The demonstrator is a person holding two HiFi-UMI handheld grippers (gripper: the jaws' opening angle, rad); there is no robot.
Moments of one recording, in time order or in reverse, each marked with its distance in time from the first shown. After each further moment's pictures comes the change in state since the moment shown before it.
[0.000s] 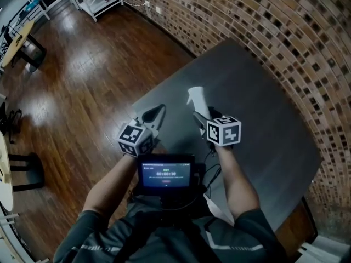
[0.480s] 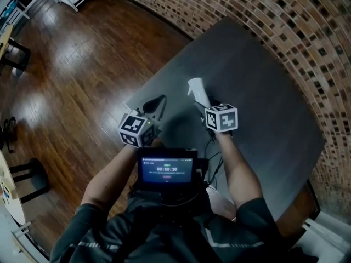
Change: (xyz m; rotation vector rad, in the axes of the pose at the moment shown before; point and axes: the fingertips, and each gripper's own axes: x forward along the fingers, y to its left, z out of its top) left arm 0.055 0.043 -0.051 -0.036 0.119 -0.083; right arm 0.076 -0.049 -0.040 0.065 0.139 -0.094
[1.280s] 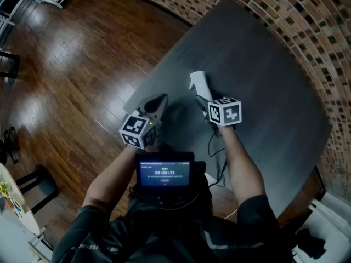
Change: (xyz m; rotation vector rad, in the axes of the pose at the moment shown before) left arm 0.036 0.033 -0.049 -0.044 0.095 -0.065; right arm 0.055 -0.025 -0.017 0.104 0.051 -0.012
